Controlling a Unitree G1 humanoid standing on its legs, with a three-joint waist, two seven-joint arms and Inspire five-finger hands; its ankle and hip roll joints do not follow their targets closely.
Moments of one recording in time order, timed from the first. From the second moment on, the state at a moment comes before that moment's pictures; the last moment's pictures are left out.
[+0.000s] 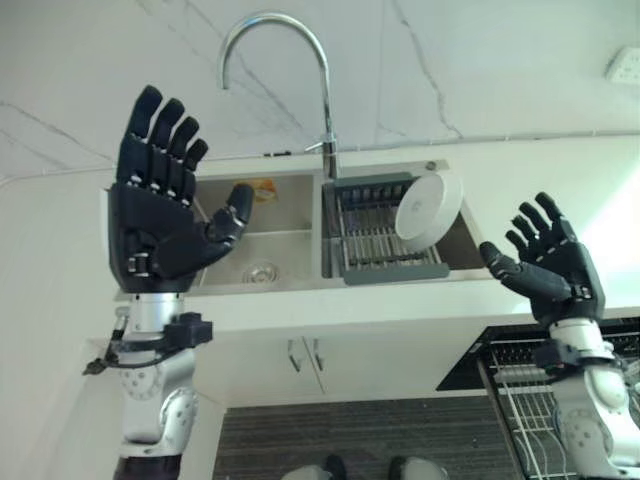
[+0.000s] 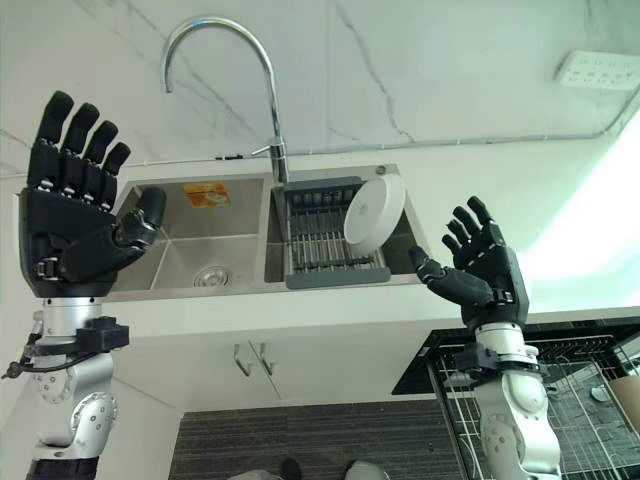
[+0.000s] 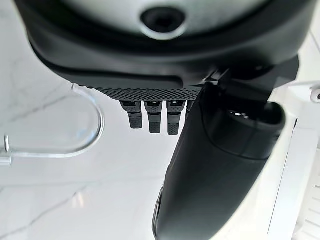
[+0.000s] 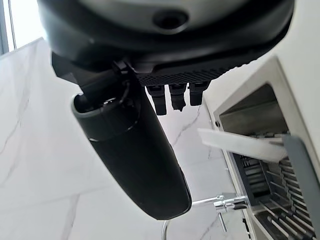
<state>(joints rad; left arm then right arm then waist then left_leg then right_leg) -0.01 0.39 0.14 -0.28 -0.62 -0.41 -0.04 0.10 -0.43 -0.21 -0.23 0.69 -0.06 0.01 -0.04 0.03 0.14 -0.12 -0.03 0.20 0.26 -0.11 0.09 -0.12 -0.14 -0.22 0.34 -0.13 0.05</state>
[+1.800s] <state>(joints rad) -0.01 0.42 -0.01 -0.14 -0.58 -0.25 0.01 -0.12 -0.47 -0.08 0.09 0.75 0.18 -0.08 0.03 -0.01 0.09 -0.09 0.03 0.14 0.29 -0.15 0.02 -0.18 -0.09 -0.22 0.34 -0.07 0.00</state>
